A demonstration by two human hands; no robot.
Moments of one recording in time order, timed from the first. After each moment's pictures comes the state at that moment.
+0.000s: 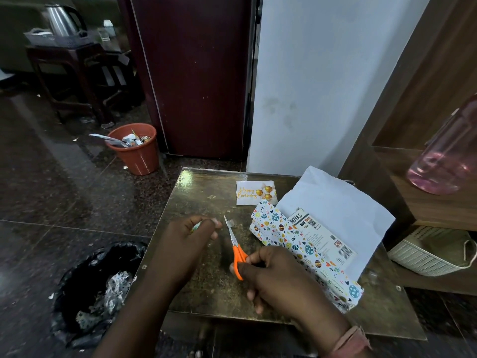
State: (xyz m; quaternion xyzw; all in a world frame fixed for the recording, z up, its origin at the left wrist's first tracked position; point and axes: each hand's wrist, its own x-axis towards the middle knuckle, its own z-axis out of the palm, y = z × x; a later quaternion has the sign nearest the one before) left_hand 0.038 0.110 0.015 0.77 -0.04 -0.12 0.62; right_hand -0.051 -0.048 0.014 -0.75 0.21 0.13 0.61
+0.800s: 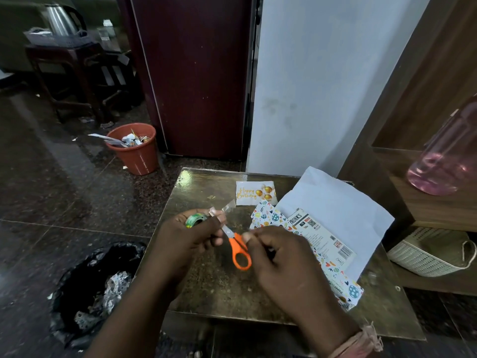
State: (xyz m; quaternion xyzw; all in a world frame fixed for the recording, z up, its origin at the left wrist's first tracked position) left_hand 0.046 0.107 0.007 0.61 -0.01 -0.17 0.77; right_hand -0.052 -0.052 0.022 -0.90 0.07 -0.17 0.40
